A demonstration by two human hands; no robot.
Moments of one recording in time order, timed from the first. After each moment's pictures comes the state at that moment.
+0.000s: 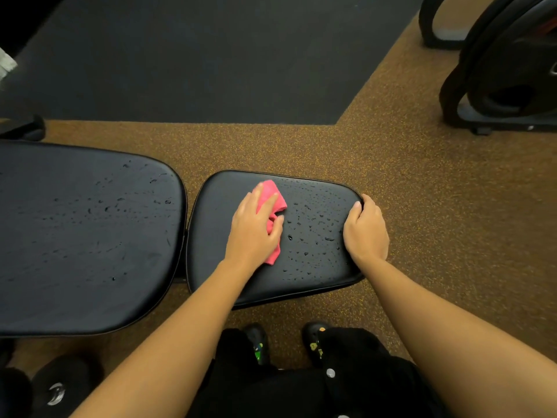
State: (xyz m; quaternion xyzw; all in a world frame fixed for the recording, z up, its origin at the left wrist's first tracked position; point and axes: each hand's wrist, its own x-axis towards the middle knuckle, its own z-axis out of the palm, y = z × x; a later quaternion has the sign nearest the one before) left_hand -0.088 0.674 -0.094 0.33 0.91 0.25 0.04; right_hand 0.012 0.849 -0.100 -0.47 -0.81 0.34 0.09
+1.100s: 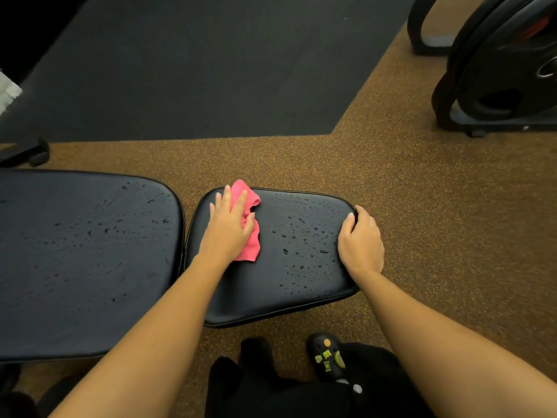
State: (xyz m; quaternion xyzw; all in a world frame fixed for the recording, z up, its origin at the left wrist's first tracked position) left_hand -0.133 0.666 -0.087 0.29 0.94 0.17 0.09; right_hand 0.014 0.851 -0.100 -0.47 -0.81 0.33 0.11
